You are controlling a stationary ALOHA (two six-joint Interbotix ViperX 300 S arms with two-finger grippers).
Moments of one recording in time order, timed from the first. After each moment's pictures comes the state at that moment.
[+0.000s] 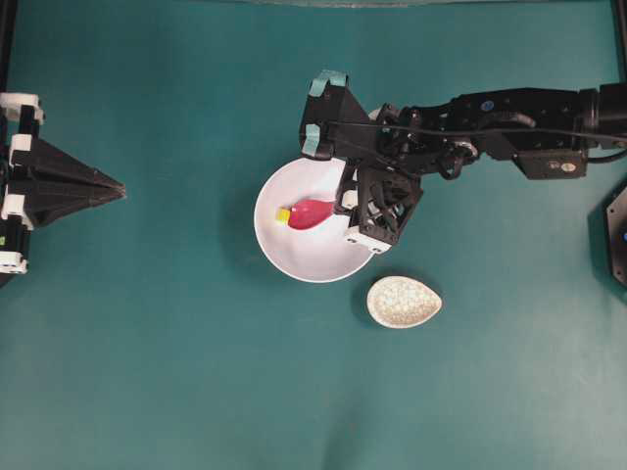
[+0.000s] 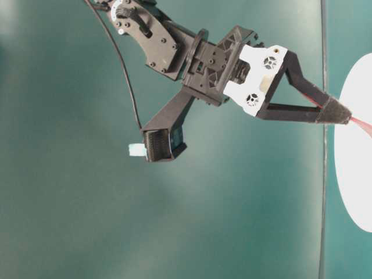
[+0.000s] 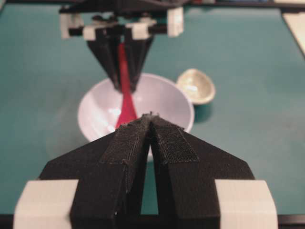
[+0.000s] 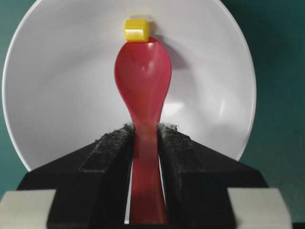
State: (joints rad) left arm 0.00 -0.98 1.18 0.01 -0.06 -0.01; right arm -0.15 0.07 0.43 0.28 0.50 -0.08
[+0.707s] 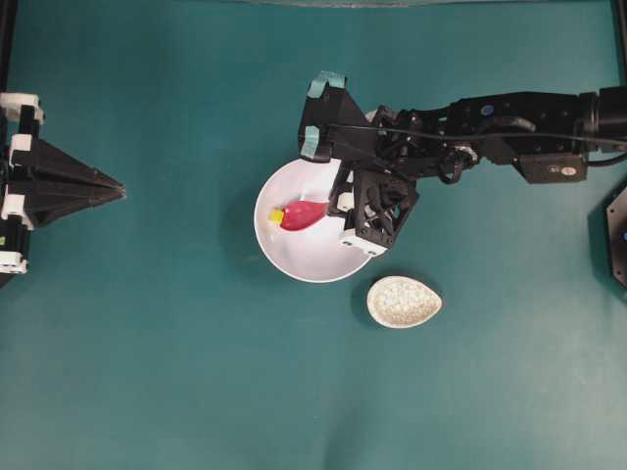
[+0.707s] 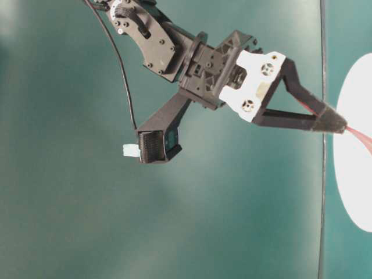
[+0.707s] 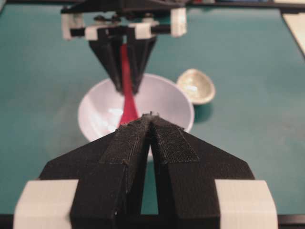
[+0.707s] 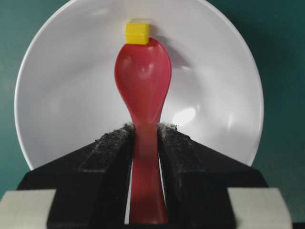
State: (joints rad) left arm 0.00 -0.98 1.18 0.01 -0.06 -0.01; right arm -0.14 0.07 0.43 0.29 0.46 -0.08
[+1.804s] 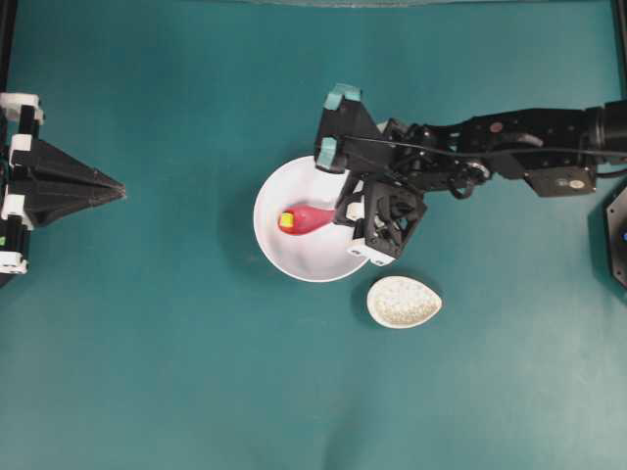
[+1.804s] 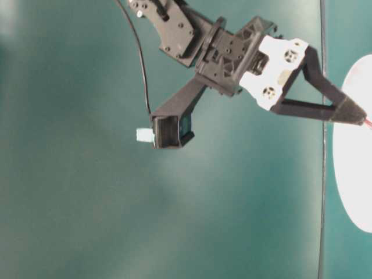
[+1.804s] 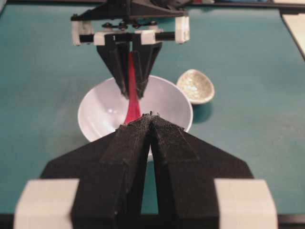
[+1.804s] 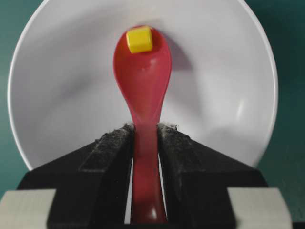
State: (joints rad) left arm 0.00 -0.98 1.18 0.01 -0.06 -0.02; right arm -0.12 0.05 0.53 0.32 0.32 -0.07
